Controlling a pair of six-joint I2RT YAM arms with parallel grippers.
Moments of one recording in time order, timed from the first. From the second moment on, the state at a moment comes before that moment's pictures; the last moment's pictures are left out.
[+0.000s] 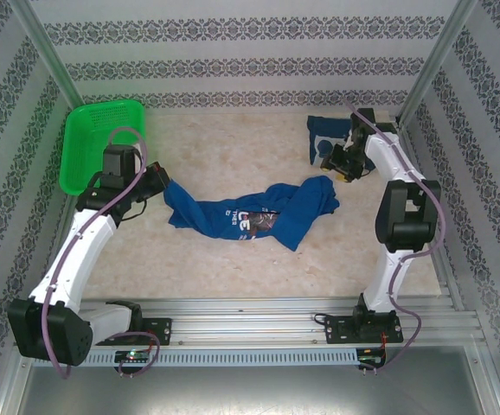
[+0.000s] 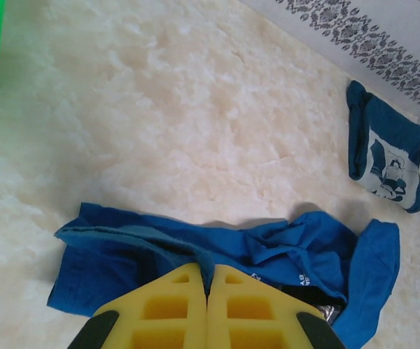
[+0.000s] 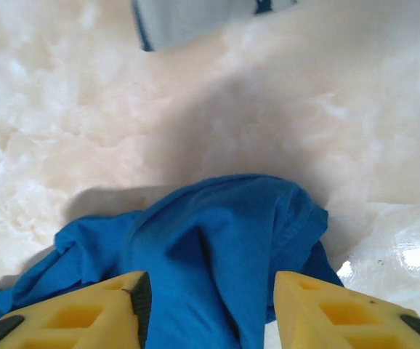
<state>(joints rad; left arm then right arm) -0.10 1.17 1.07 -0.59 0.21 -0.57 -0.01 1.94 1.68 -1.01 -0.29 0.44</state>
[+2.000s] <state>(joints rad) -0.07 1.14 0.81 -0.57 0.32 -0.52 0.73 1.91 1.30 -0.87 0.15 0.94</state>
